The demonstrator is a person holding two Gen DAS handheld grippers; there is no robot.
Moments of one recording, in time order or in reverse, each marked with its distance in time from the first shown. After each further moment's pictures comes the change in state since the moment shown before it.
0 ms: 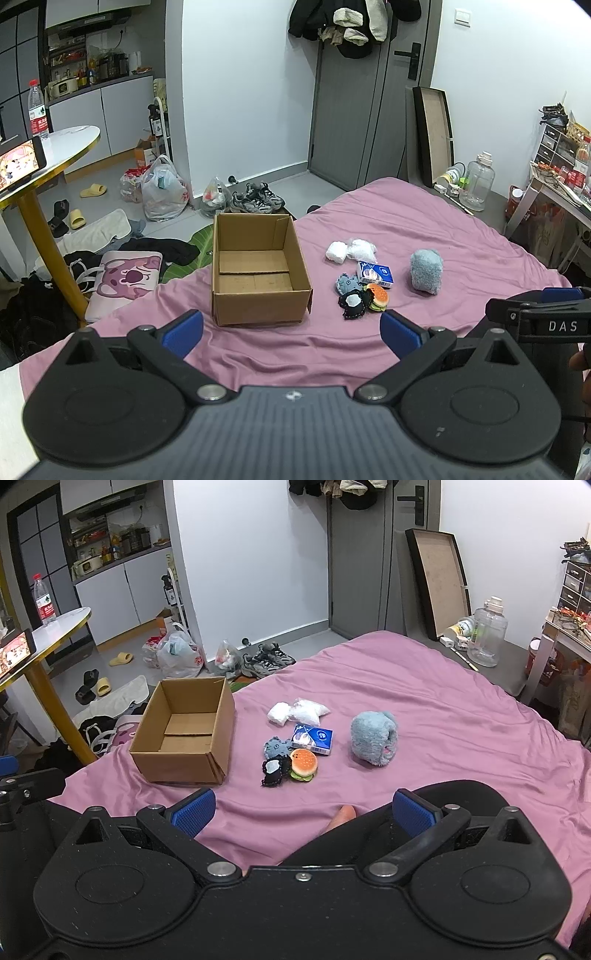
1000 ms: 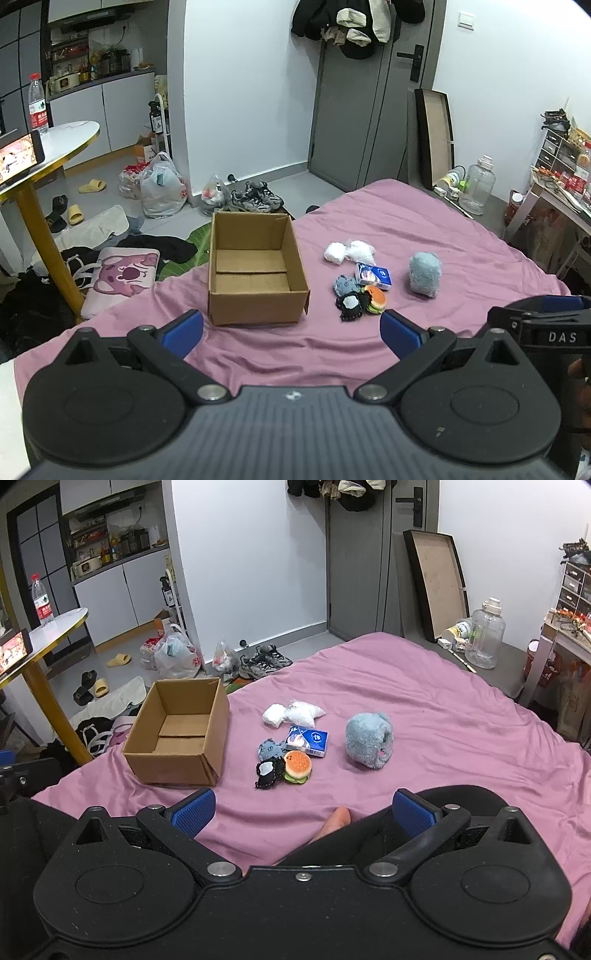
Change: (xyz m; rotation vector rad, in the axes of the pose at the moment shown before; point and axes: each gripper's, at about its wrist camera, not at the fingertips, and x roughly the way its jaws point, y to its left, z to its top) left arm 0.006 0.004 0.003 -0.026 0.001 -0.009; right arm 0.004 -0.006 -0.002 0.000 -0.009 -0.002
